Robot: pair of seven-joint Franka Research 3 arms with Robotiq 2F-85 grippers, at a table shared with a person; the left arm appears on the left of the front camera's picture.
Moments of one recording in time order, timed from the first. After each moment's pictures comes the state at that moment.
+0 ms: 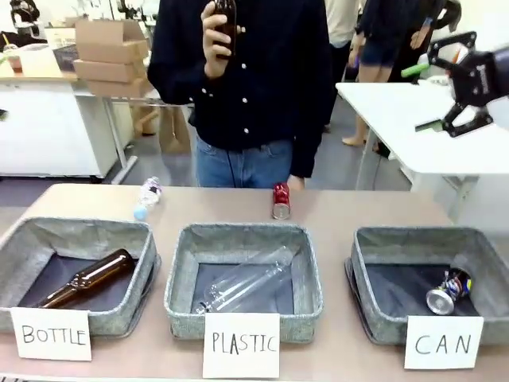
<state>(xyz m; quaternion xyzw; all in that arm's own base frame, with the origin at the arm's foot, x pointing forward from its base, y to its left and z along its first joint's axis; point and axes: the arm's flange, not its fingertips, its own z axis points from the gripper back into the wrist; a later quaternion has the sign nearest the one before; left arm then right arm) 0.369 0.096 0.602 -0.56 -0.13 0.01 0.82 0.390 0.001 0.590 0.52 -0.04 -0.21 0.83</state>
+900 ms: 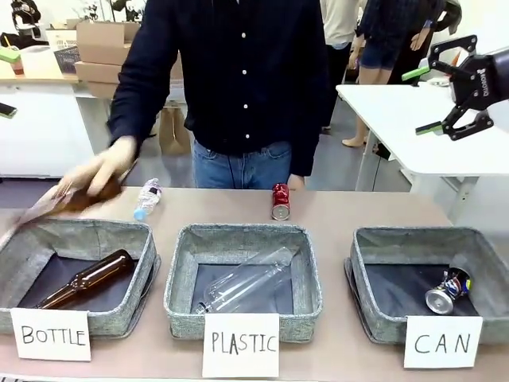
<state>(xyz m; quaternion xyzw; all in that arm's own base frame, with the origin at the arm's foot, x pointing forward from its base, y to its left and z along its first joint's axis) 0.364 0.068 0.624 -0.52 -0.12 -0.02 0.85 0.388 0.000 0.590 0.52 -0.04 -0.21 0.83</state>
